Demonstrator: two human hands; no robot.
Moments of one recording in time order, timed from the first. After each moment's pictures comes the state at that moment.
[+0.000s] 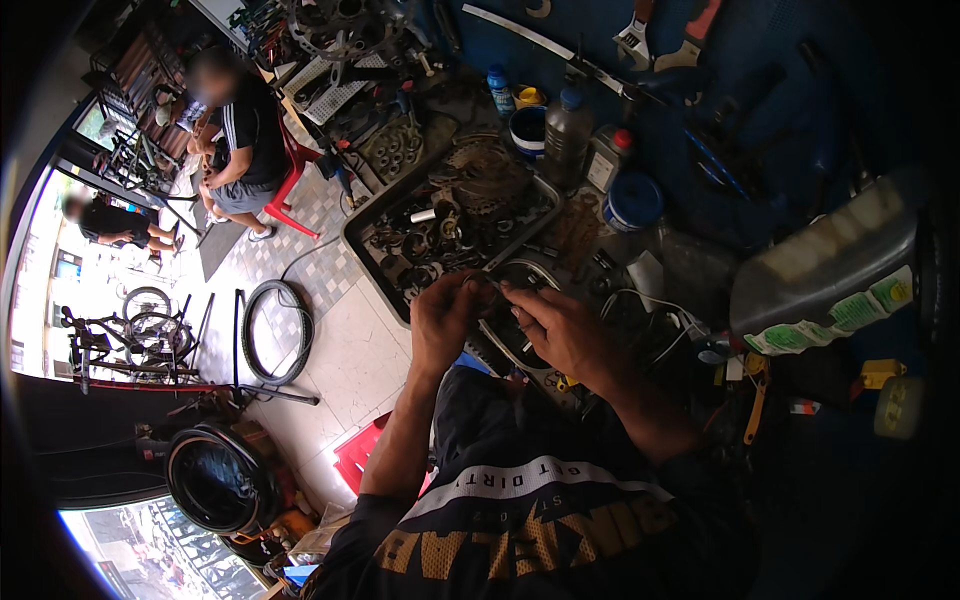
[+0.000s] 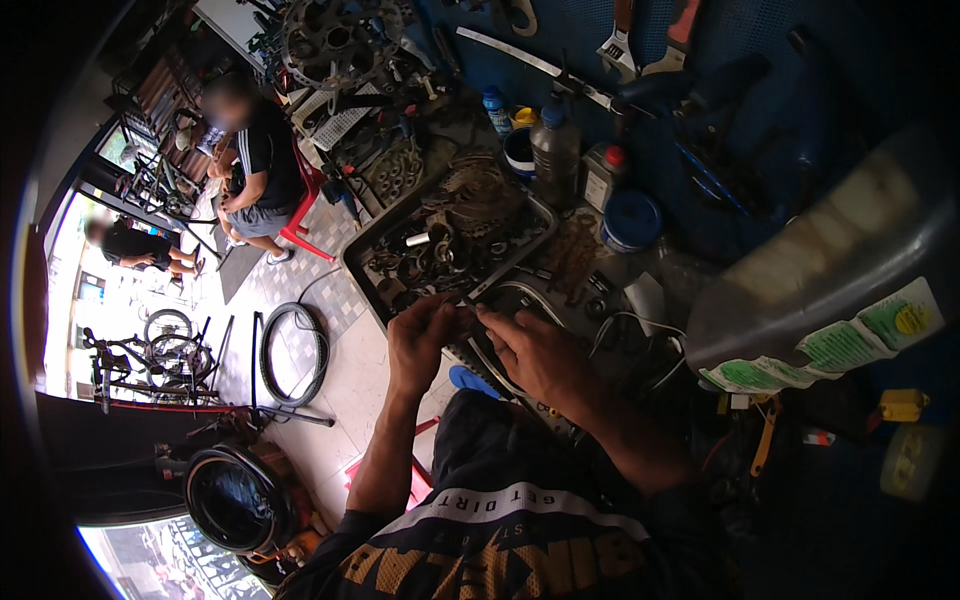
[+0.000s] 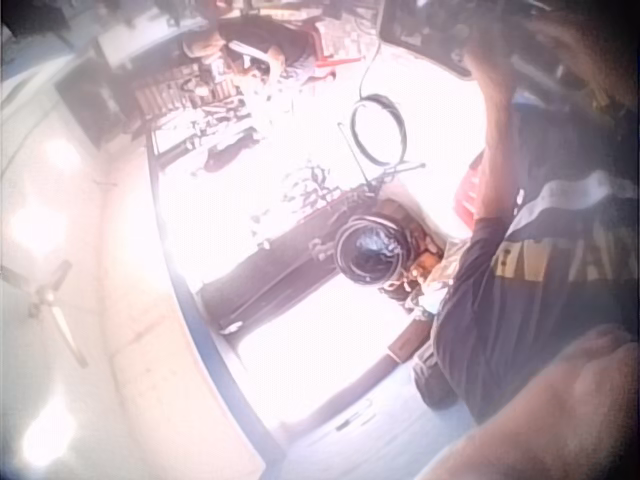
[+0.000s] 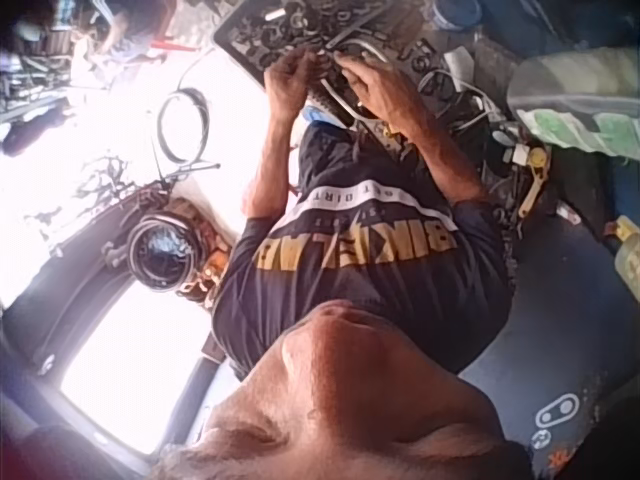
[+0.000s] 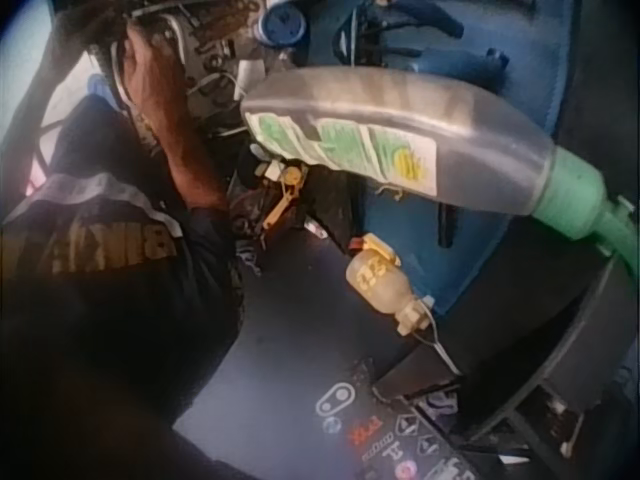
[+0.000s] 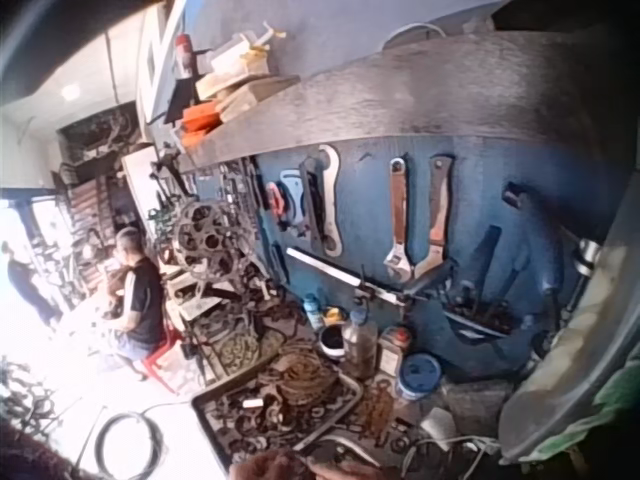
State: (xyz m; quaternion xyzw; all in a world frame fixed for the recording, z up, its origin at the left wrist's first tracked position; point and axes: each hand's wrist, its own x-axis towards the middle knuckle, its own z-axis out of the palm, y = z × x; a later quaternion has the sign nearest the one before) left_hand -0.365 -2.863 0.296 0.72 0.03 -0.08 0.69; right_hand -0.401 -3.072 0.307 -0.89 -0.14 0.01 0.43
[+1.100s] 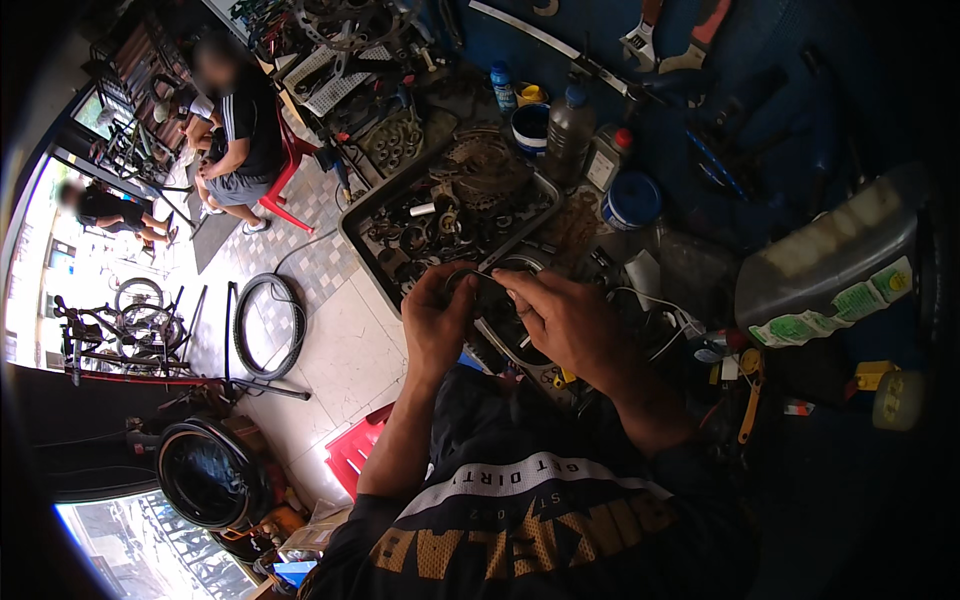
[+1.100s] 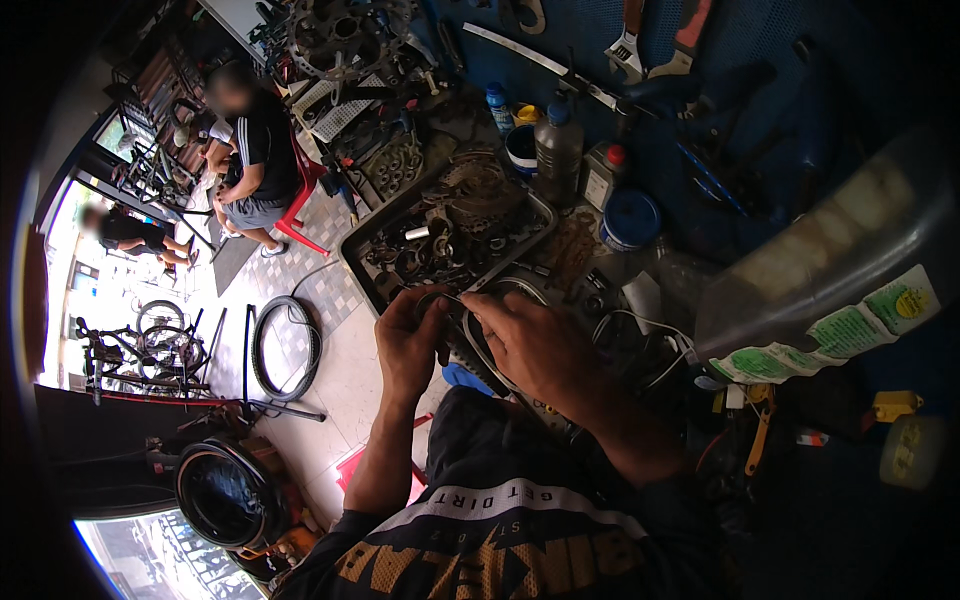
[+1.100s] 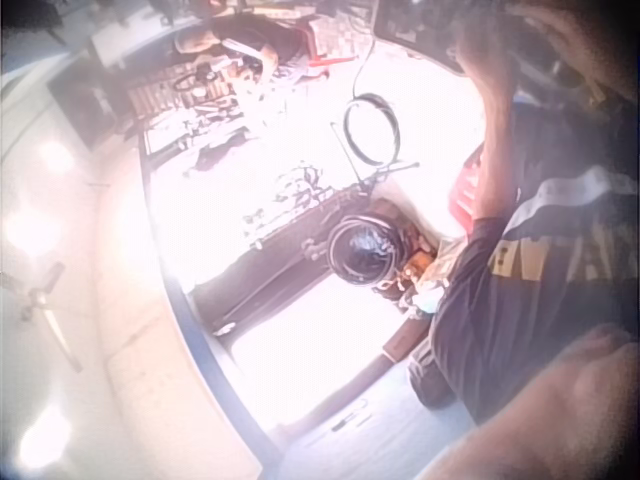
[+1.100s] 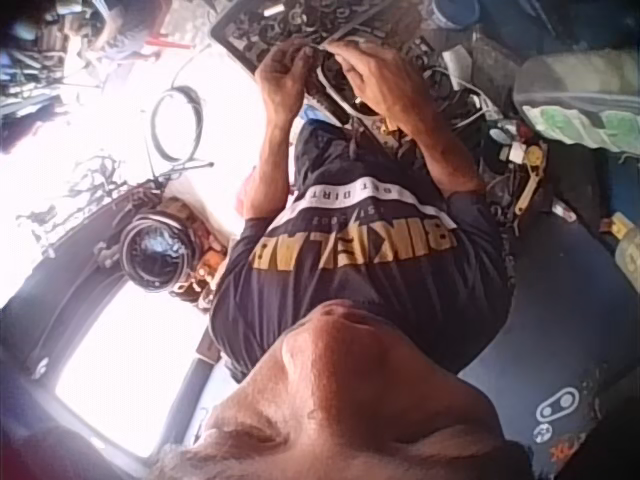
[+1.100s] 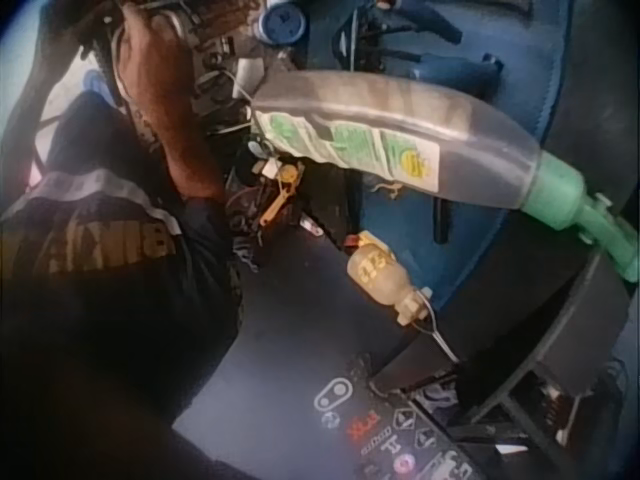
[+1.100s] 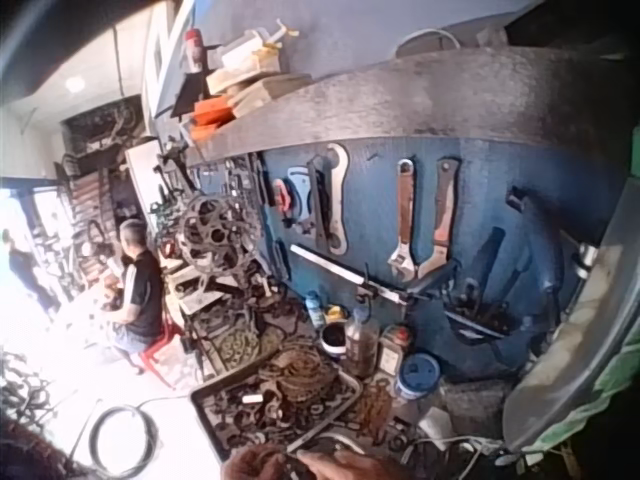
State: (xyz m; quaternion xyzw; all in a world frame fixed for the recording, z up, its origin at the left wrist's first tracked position) left_hand -0.376 -2.869 0.322 0.71 0.05 -0.02 0.71; right_hand -0.394 -3.068 0.348 -0.90 -0.20 -0.08 0.38
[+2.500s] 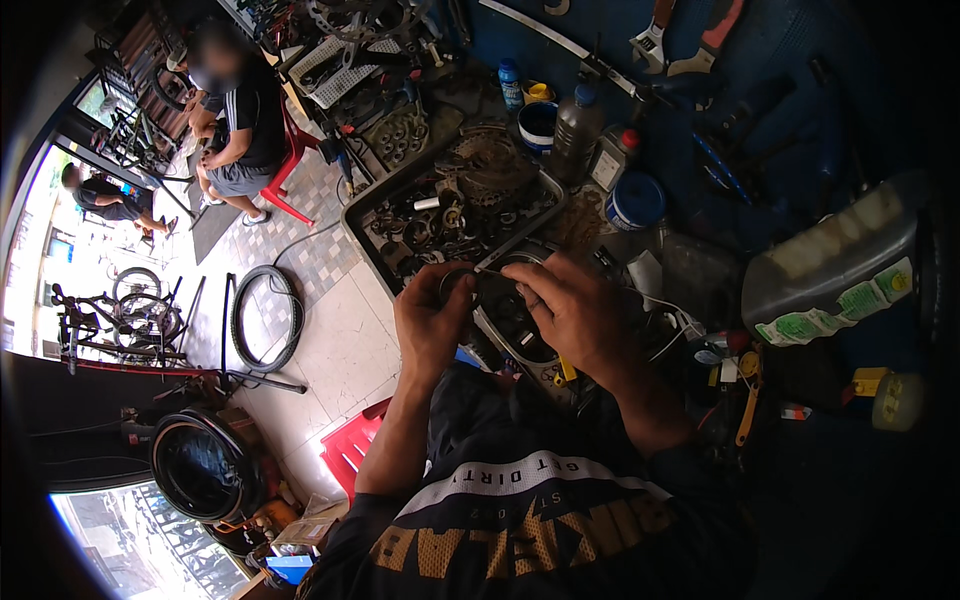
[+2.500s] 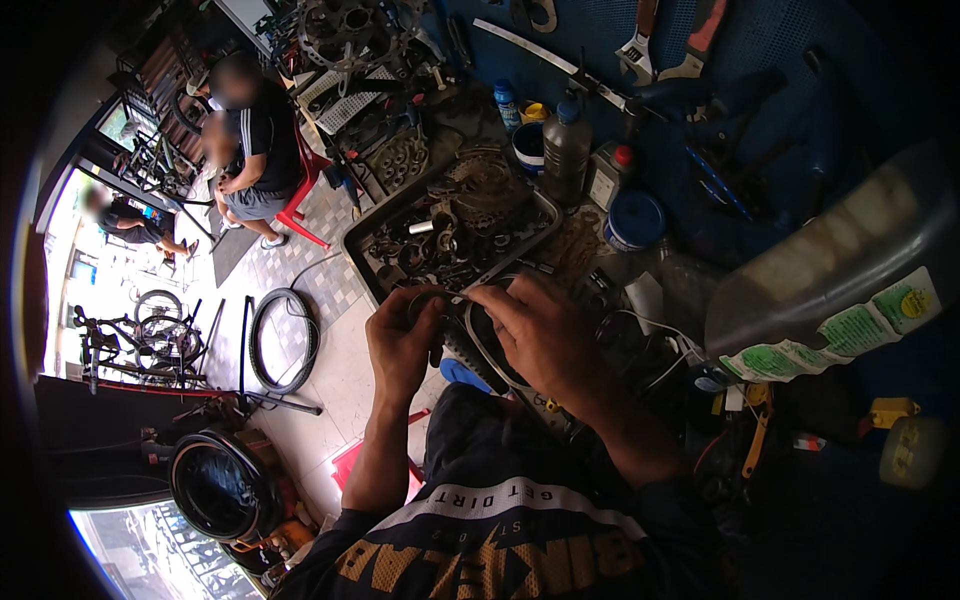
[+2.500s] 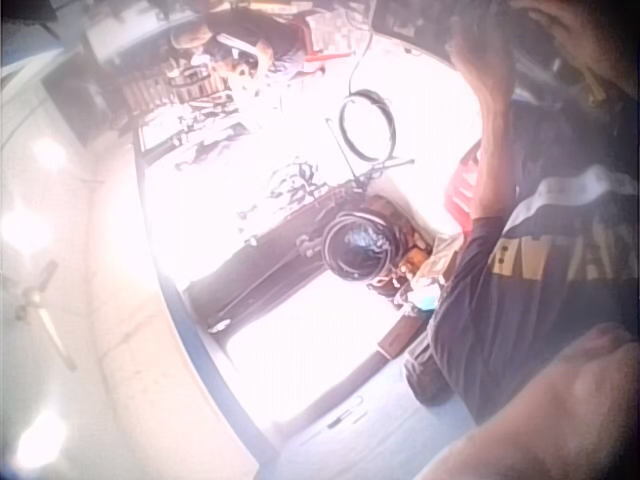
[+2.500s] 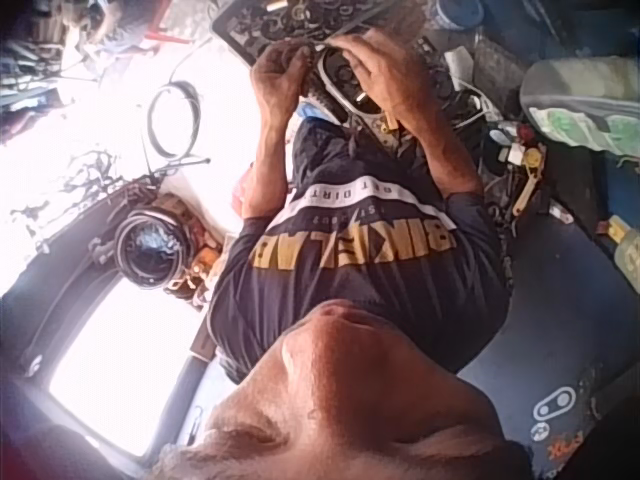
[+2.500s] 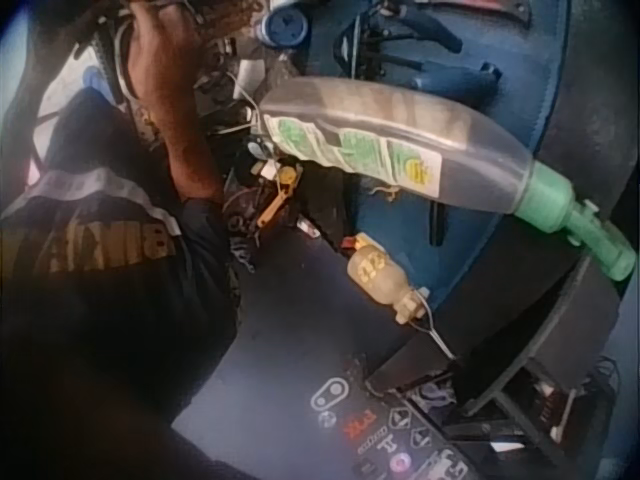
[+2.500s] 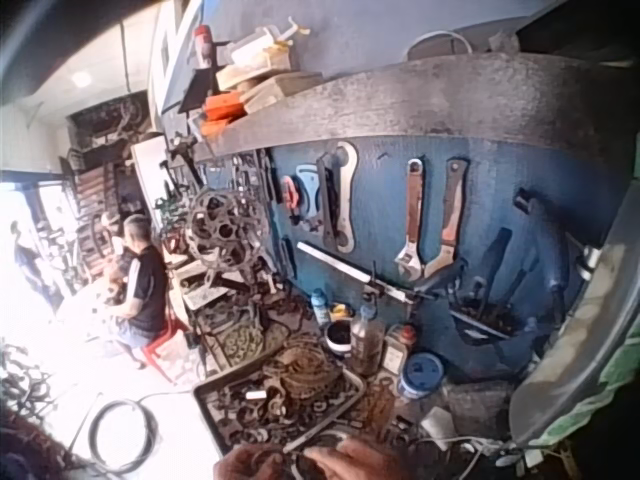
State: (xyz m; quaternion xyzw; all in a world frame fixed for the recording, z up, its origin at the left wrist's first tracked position) left_hand -0.383 -2.861 0.335 0.72 0.05 -0.01 0.69; right_hand -0.392 -3.066 0.355 -0.90 -0.21 -0.13 0.37
